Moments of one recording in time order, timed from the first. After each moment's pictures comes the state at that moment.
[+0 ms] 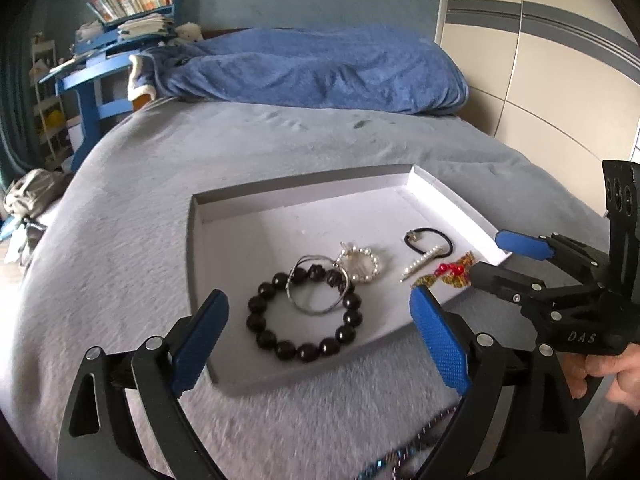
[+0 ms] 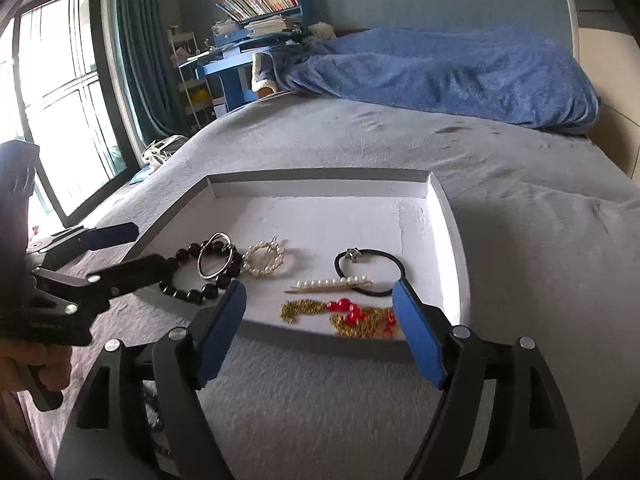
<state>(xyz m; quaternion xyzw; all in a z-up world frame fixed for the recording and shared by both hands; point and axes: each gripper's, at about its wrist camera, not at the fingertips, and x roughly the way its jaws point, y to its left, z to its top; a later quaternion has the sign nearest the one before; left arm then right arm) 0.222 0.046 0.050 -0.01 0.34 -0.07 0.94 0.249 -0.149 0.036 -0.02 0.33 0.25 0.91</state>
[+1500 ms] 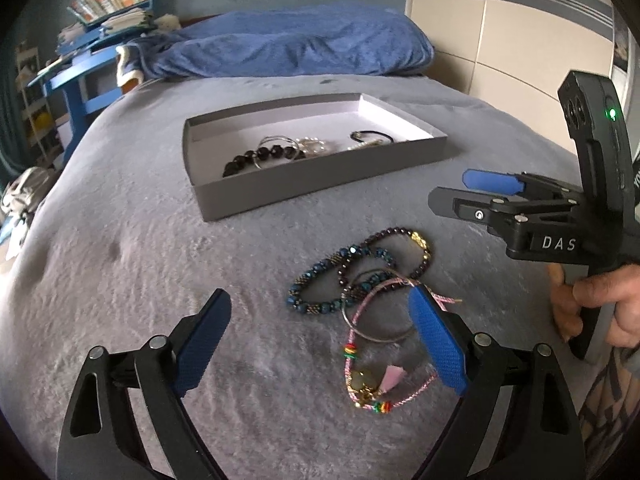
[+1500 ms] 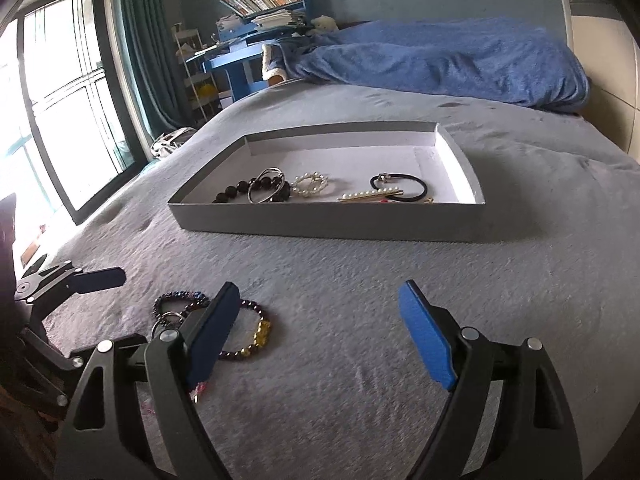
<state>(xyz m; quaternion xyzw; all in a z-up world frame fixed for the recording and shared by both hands) 0.103 0.027 0.014 0.02 0.37 -0.11 0.92 0.168 -0.147 0.014 -0.01 0.34 0.26 0.90</state>
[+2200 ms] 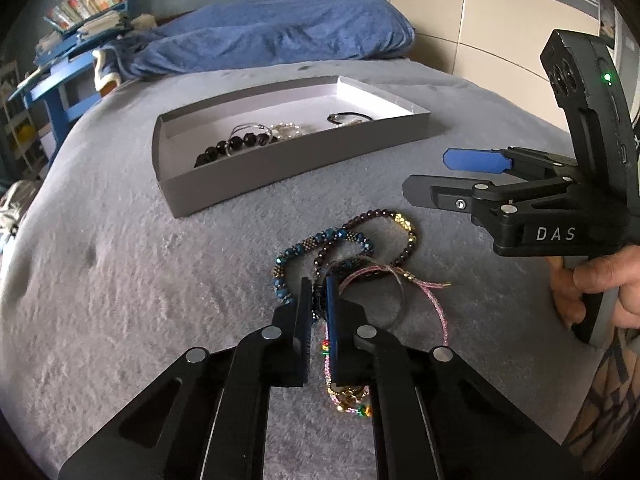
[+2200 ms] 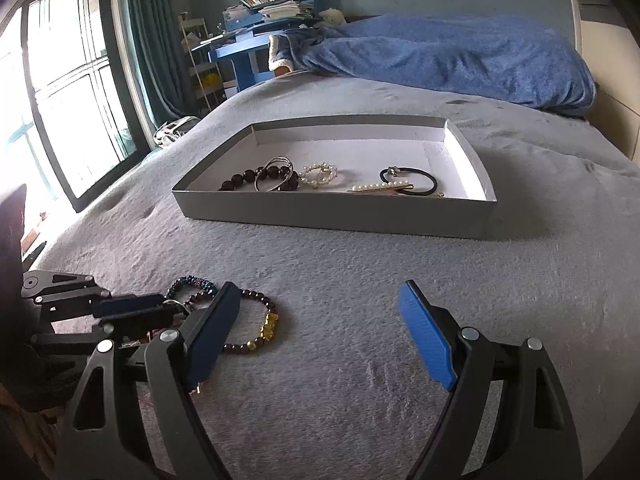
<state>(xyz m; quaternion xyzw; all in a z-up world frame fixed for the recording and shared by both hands) 0.109 0.017 0.005 0.05 0.39 -0.14 0.91 0.167 -0.140 0.011 -0.03 0.35 0.26 0.90</state>
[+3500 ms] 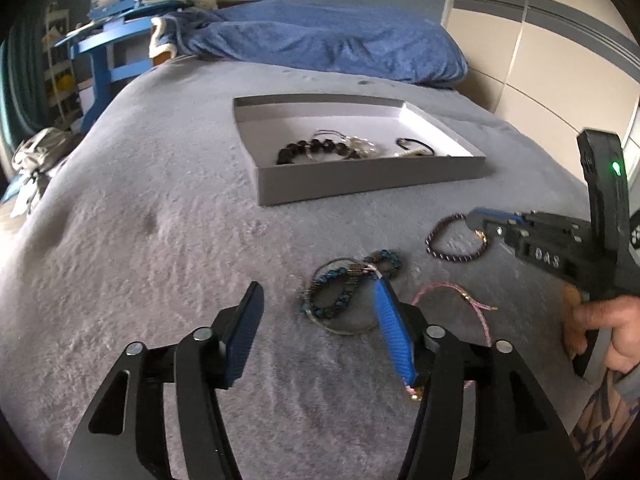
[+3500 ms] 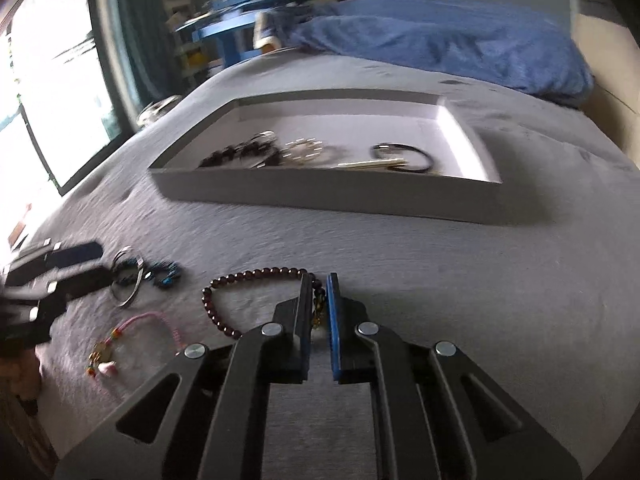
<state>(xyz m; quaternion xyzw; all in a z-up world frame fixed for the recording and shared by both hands) 0.108 0.070 0.013 -0.03 0.38 -0.08 0.92 0.182 -0.140 -0.002 -0.04 0.39 0.23 0.89</state>
